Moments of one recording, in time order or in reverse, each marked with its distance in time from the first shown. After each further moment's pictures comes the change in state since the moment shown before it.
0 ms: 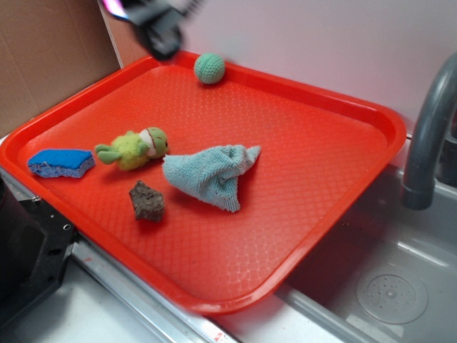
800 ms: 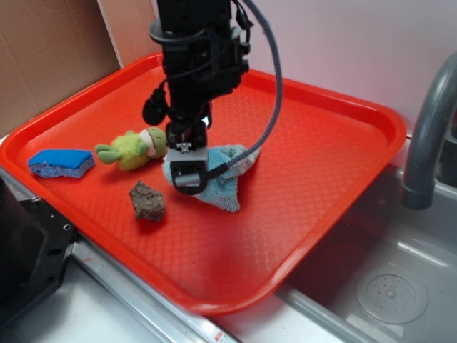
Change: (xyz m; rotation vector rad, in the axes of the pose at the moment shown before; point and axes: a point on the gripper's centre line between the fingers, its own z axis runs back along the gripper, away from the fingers) arm -0.019 -0.010 -0.071 -0.108 0.113 -0.387
